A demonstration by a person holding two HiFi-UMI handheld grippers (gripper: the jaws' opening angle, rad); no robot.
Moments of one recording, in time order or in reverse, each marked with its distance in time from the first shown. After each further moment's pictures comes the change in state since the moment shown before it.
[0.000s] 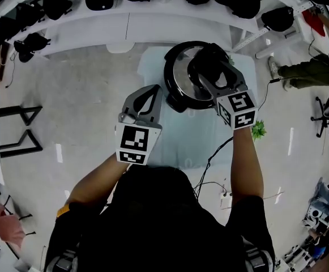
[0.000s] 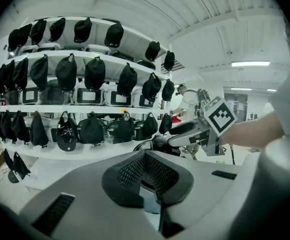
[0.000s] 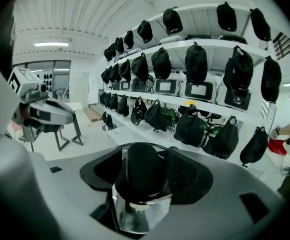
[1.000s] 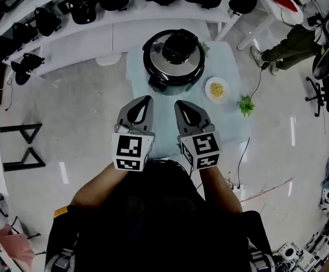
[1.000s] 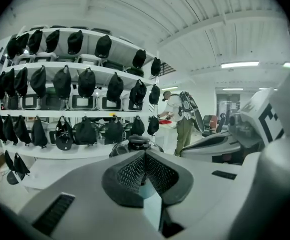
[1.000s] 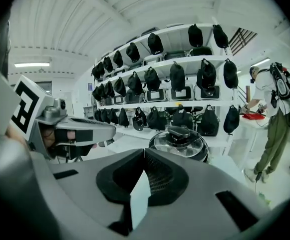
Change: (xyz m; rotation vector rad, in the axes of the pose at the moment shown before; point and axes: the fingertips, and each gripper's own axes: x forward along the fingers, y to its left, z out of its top) left arm -0.087 -0.094 -0.012 0.038 -0.029 -0.045; right arm -0.152 0.151 -0.032 0.270 -0.100 -0.138
